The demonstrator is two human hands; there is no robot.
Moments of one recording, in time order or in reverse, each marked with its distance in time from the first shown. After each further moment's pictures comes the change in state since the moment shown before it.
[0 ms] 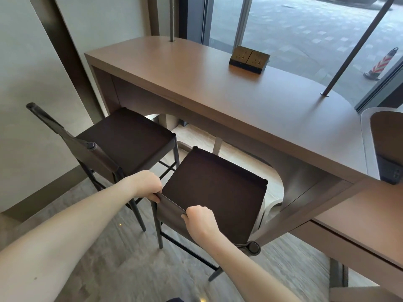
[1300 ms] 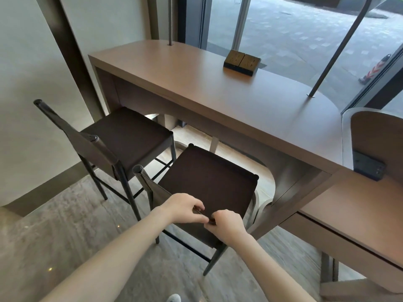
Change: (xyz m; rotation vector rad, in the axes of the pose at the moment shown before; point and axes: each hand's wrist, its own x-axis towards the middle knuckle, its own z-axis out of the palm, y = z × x) left_hand -0.010 0.155 -0.048 -0.856 0.283 -0.088; right_hand -0.073 0.076 -0.011 -0.021 -0.113 0.099
